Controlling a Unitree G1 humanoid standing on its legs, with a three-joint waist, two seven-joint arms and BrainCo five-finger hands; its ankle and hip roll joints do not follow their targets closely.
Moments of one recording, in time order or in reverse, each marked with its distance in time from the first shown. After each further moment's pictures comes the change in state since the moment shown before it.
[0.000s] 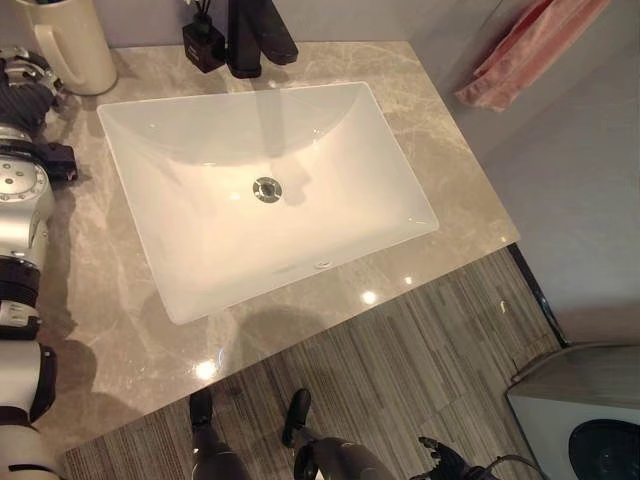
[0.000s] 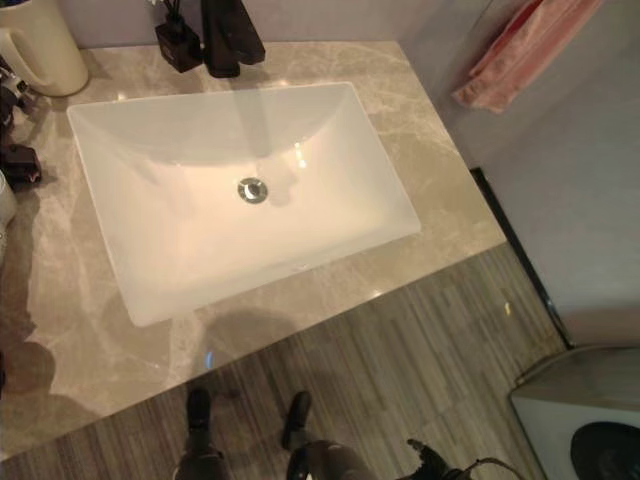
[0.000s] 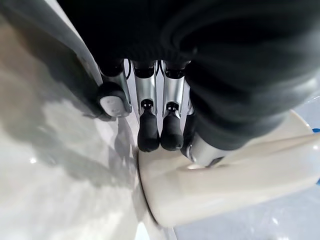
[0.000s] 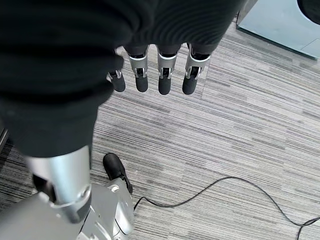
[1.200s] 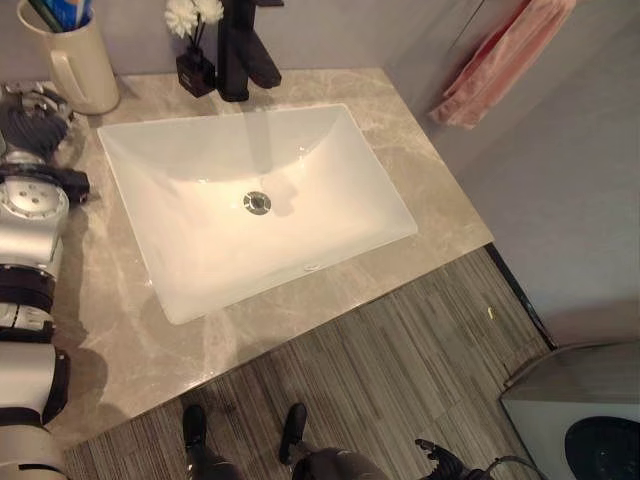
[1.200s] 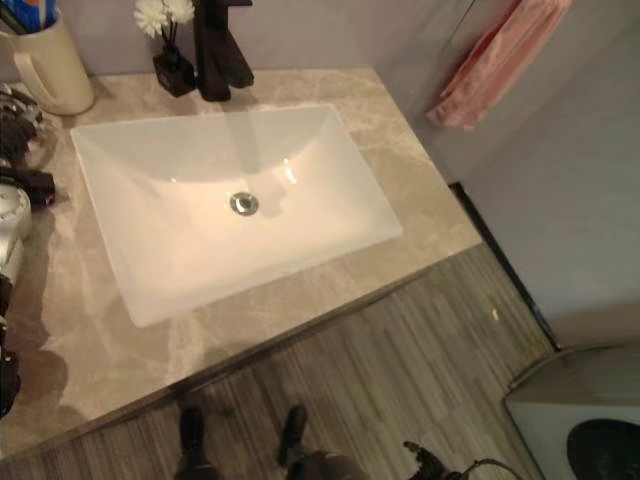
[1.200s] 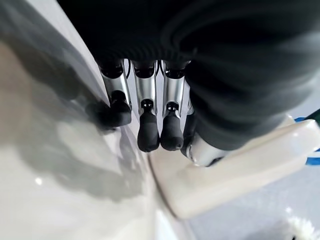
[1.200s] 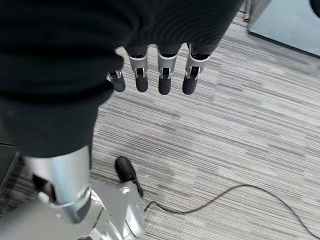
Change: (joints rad) left arm 0.113 -0.055 0.024 0.082 0.159 0.008 0.052; right arm 0.013 -0.019 0.044 -0.011 -0.007 -0.029 -0.001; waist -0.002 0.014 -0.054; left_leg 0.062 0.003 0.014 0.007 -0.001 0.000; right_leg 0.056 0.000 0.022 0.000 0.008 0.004
